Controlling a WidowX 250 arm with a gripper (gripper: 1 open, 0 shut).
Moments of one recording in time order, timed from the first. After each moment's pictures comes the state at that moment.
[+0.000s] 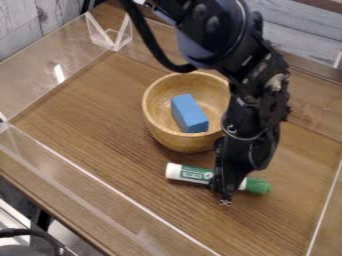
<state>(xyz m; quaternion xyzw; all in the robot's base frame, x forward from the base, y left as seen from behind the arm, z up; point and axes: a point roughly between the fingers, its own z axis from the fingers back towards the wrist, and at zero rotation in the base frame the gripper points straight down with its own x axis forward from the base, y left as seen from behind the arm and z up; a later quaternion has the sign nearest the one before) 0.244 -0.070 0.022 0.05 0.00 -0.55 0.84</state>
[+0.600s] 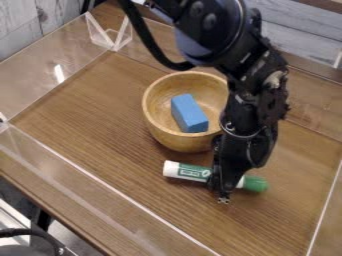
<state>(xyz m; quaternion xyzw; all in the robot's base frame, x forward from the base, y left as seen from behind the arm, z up) 0.245 -0.067 0.025 0.06 -0.01 -0.54 0.84</state>
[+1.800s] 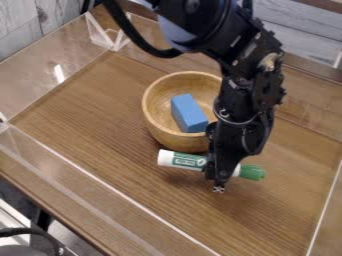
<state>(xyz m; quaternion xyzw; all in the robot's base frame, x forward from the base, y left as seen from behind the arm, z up) 0.245 -0.060 0.041 0.06 -0.02 -0.54 0.84</state>
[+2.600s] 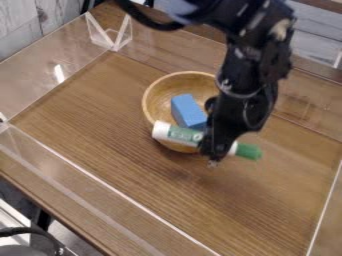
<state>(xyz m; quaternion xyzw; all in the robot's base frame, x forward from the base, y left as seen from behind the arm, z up) 0.253 -0.051 0.076 0.10 0.00 -0.56 0.82</state>
